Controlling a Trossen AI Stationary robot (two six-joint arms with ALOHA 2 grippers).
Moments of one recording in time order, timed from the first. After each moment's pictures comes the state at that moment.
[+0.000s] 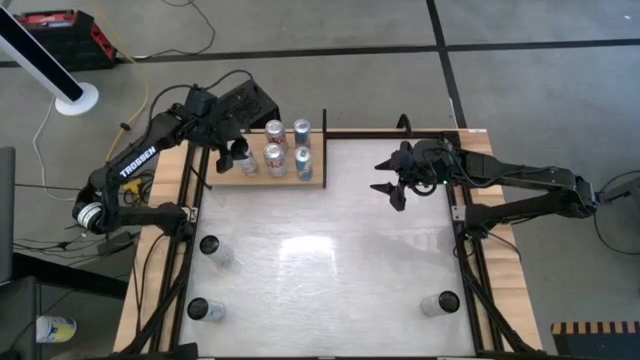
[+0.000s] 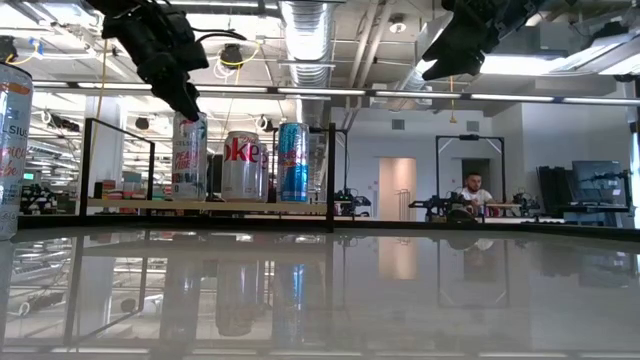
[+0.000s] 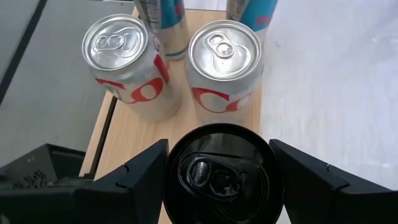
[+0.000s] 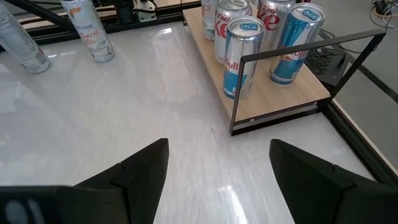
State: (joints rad) left arm 1.03 1.17 1.05 -0.79 0.44 0.73; right arm -0.22 1.00 0.92 -0.45 0.02 0.06
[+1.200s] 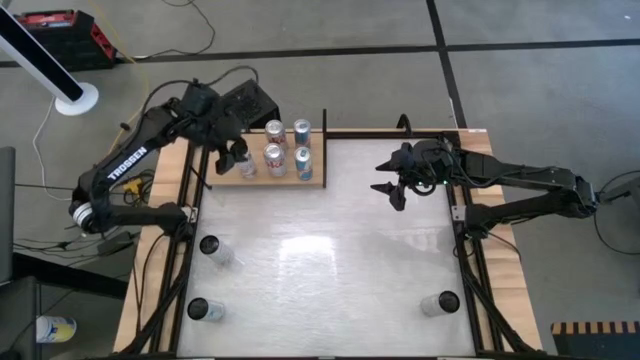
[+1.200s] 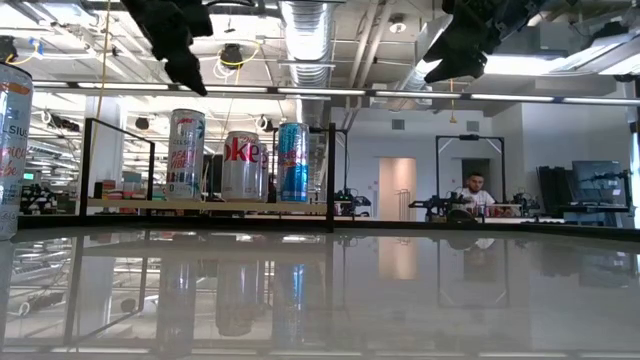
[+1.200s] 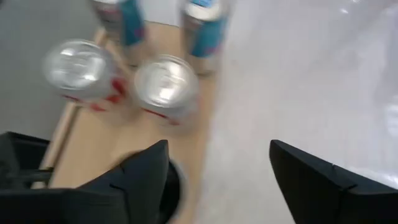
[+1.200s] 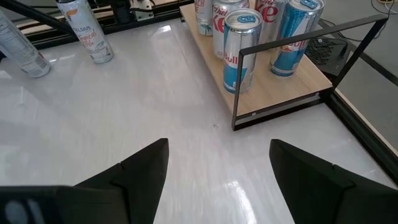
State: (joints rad) left arm 0.87 1.14 1.25 -1.00 0.40 0.48; right arm -0.22 1.00 0.92 -0.46 0.02 0.10
